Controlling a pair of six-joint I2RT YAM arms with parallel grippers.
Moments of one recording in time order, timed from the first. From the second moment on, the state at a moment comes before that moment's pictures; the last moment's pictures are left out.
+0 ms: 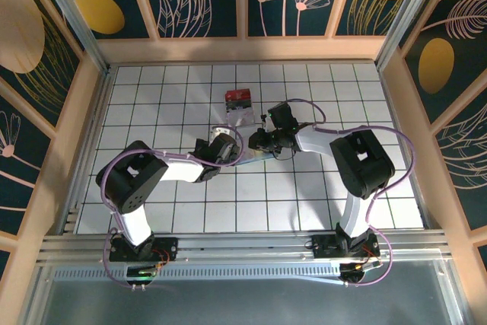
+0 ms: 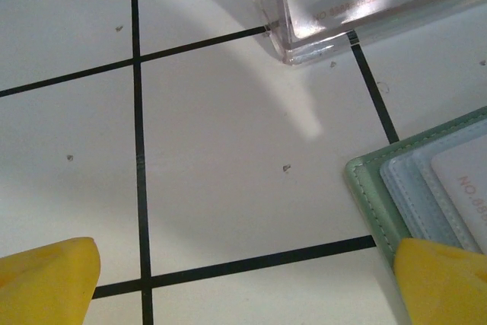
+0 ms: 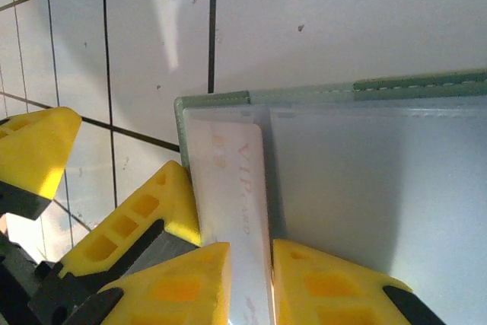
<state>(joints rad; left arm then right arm) -0.77 1.79 0.76 0.19 -0.50 -0.37 0.55 1.82 1.00 -0.10 -0.48 0.67</state>
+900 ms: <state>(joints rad) -0.77 1.79 0.76 0.16 -0.51 -0.39 0.55 1.85 0.99 -0.01 -0.58 0.71</state>
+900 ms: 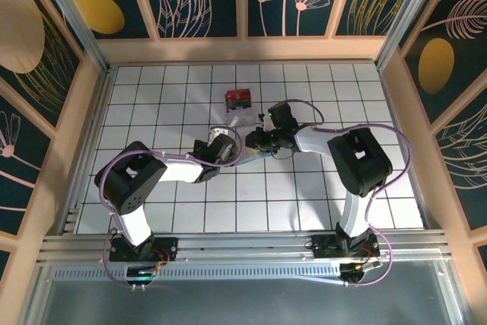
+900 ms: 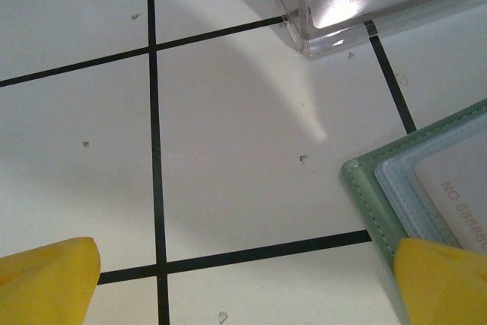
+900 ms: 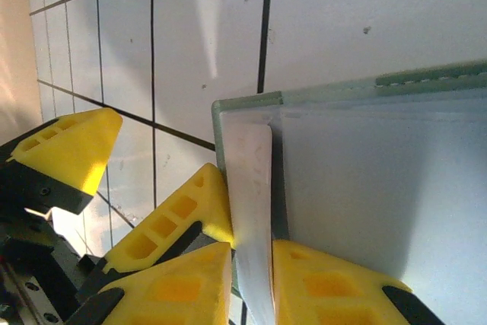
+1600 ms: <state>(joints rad) -0.77 1.79 0.78 0.12 -0.52 -0.39 0.51 1.84 0.92 0.10 -0.70 0.74</state>
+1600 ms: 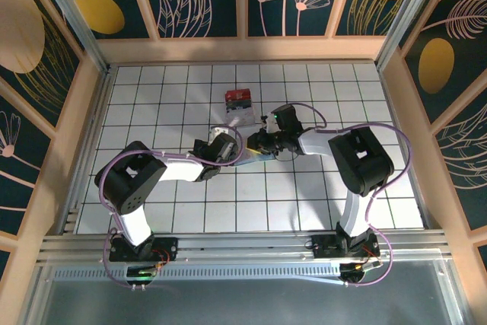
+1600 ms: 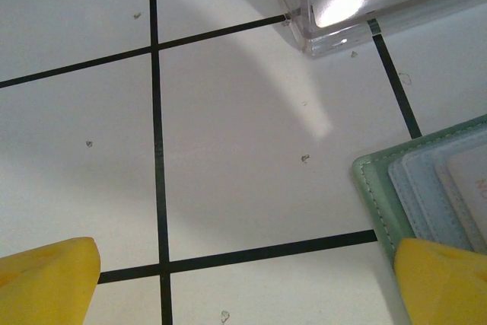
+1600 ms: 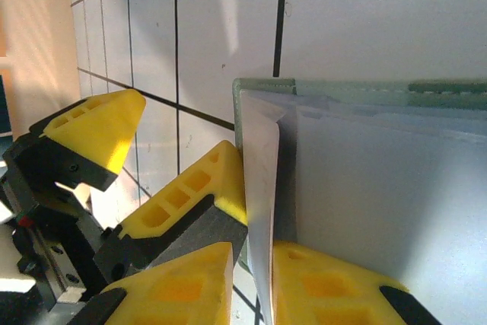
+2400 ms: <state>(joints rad) -0.77 1.80 0.80 0.11 -0.52 -0.40 0.47 1.81 0.88 0.11 -0.74 0.76</state>
